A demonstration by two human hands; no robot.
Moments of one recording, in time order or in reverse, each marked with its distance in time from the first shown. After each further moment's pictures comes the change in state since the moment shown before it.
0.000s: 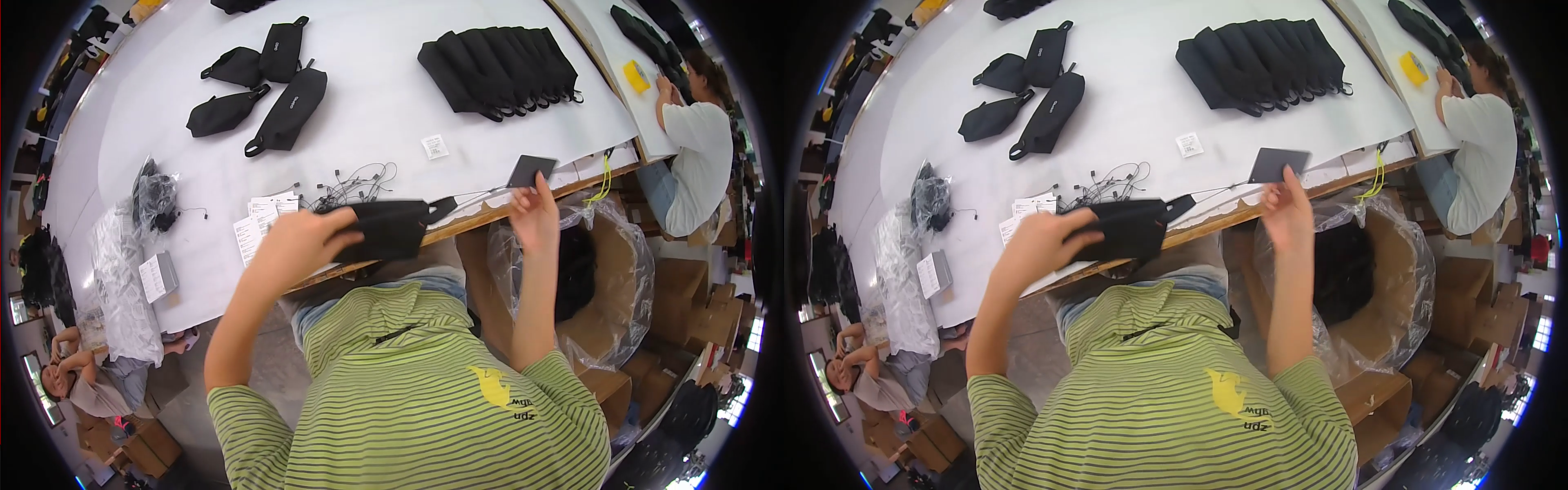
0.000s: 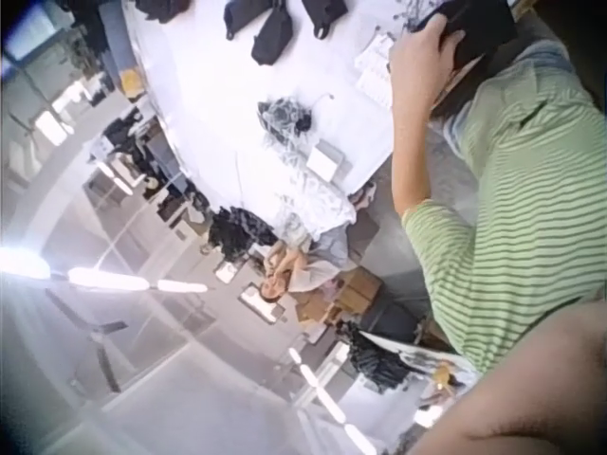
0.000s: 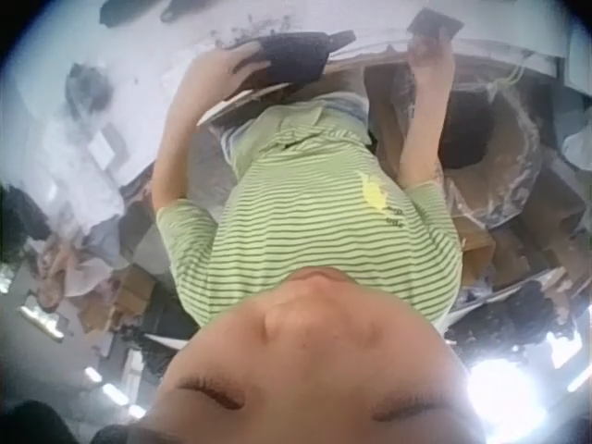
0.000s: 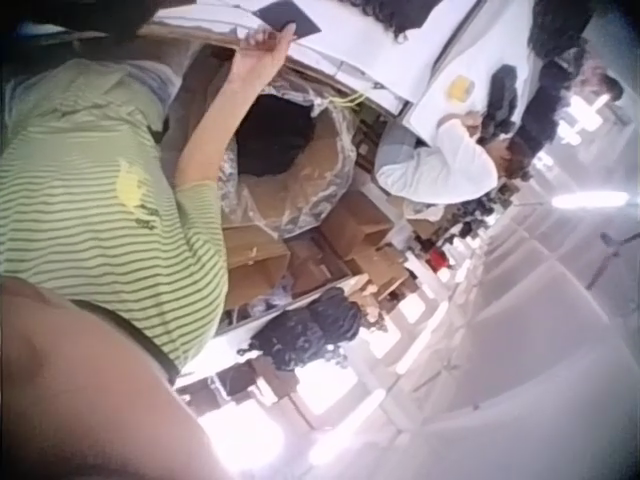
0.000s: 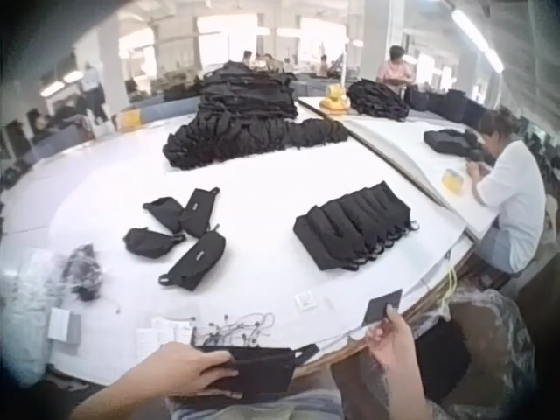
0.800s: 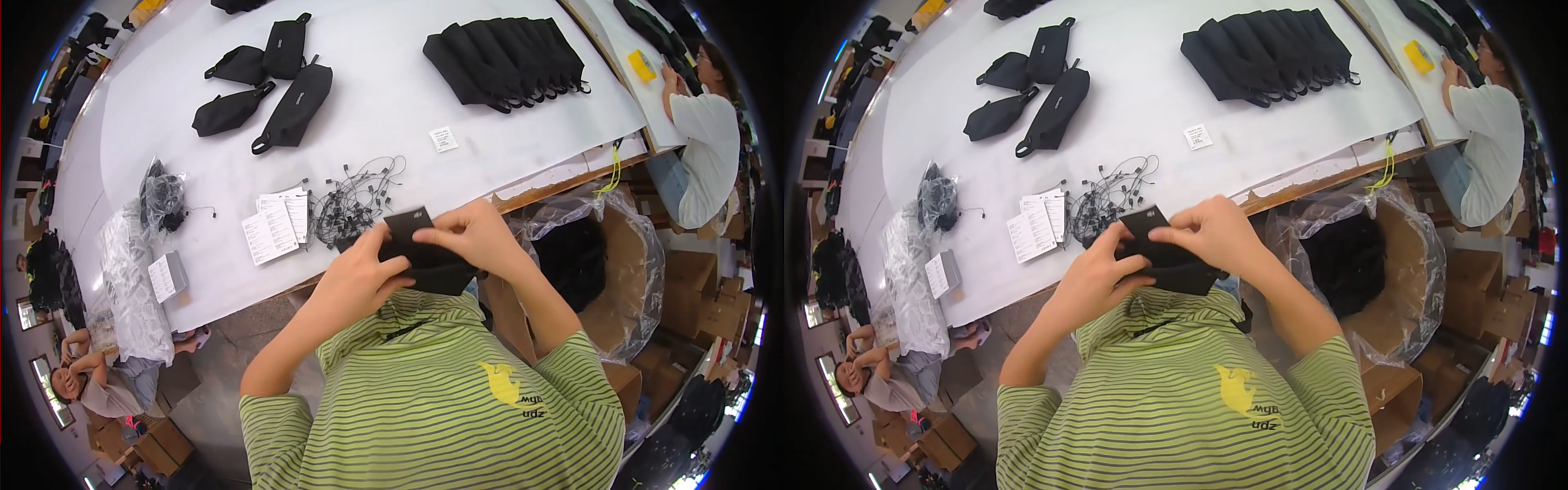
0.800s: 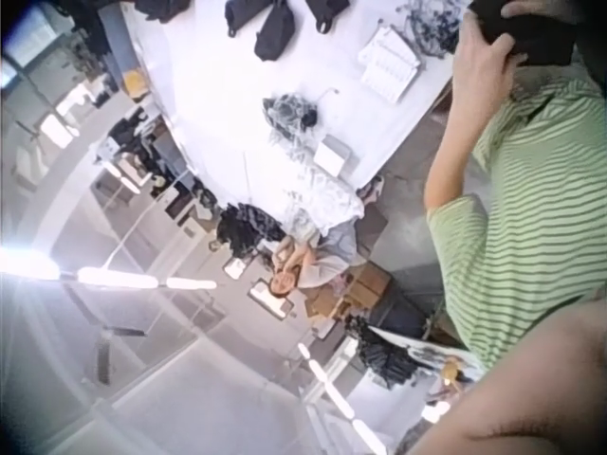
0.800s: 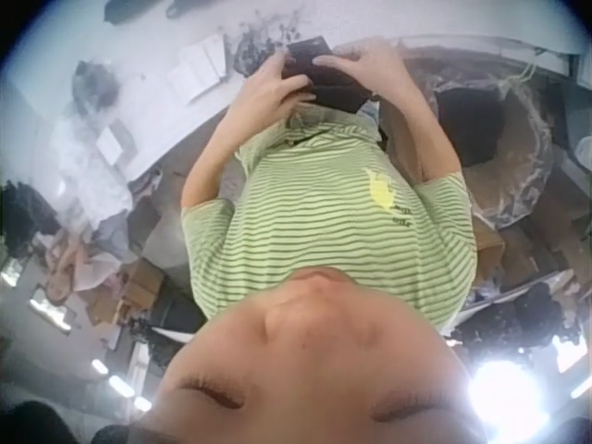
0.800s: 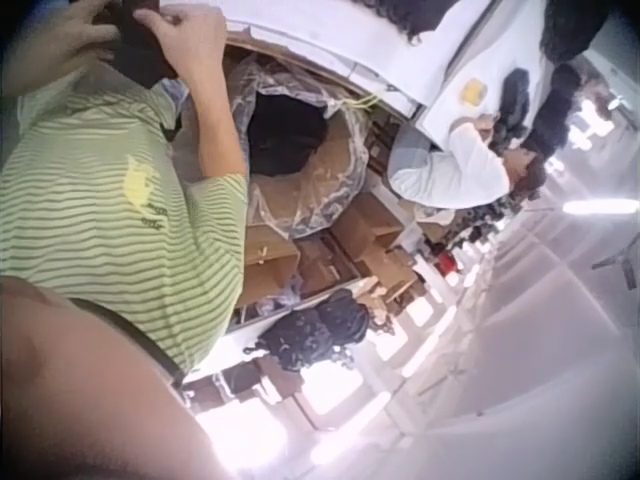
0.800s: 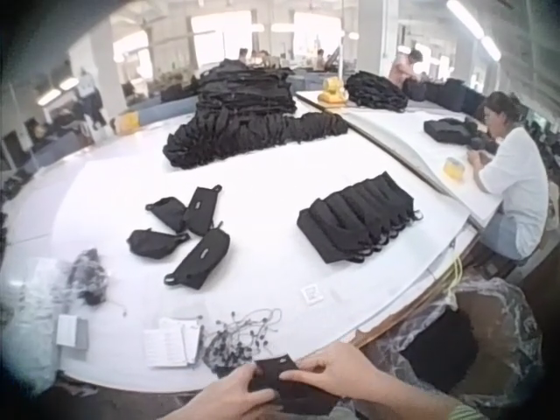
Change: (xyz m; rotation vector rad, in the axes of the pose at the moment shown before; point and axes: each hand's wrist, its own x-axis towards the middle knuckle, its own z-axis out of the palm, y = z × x) left_hand -0.024 0.038 0.045 -0.229 -0.034 0.164; right_hand -0.047 0.055 0.094 -1.746 -0.599 -0.037
